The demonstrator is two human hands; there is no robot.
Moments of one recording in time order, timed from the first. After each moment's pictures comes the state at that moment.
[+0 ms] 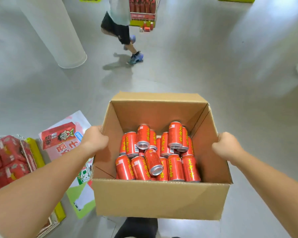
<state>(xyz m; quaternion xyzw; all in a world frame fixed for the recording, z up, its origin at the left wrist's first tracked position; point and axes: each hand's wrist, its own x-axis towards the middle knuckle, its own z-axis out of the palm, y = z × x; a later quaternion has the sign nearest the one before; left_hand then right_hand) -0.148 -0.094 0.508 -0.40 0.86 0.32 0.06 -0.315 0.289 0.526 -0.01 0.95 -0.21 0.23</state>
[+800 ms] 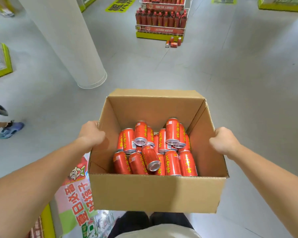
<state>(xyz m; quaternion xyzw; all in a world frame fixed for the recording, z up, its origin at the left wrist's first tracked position) -0.509 -0.444 0.533 -0.48 0.81 0.33 0.03 -0.723 -0.088 0.531 -0.07 0.94 -0.22 0.26</state>
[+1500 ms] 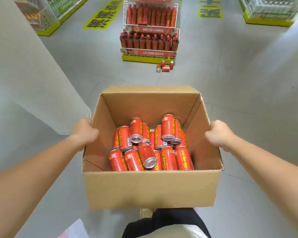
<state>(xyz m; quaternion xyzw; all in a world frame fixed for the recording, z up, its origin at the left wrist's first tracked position) -0.984 -0.828 0.544 -0.43 0.84 0.34 0.02 -1.175 -0.451 0.553 -0.04 0.94 -0.23 0.24</state>
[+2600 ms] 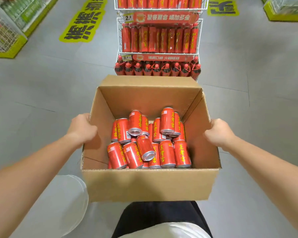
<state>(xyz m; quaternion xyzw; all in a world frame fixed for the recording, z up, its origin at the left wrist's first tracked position) -1.738 -1.416 0.491 -0.39 0.87 0.30 0.04 -1.891 -1.023 0.479 0.02 0.94 -0.25 0.23</state>
